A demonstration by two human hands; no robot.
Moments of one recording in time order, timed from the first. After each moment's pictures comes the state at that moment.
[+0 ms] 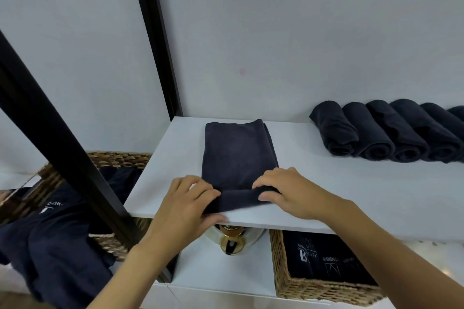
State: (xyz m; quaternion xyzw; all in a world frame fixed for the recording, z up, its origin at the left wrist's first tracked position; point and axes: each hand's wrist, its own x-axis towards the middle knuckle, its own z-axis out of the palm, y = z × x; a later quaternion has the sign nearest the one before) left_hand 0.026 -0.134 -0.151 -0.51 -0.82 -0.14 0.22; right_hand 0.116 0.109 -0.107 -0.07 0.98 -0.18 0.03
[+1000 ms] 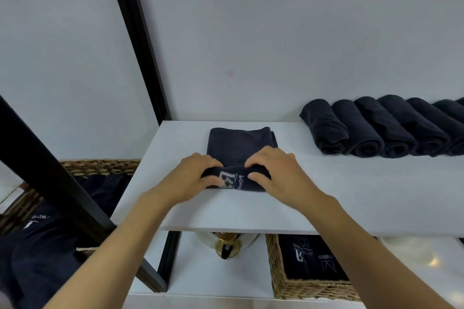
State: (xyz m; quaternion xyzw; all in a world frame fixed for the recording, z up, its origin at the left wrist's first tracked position) left_hand -0.037 -0.079 -0.114 -0.47 -0.85 -0.23 -0.08; right_hand 0.098 0.116 -0.113 0.03 0.97 -0.19 -0.13
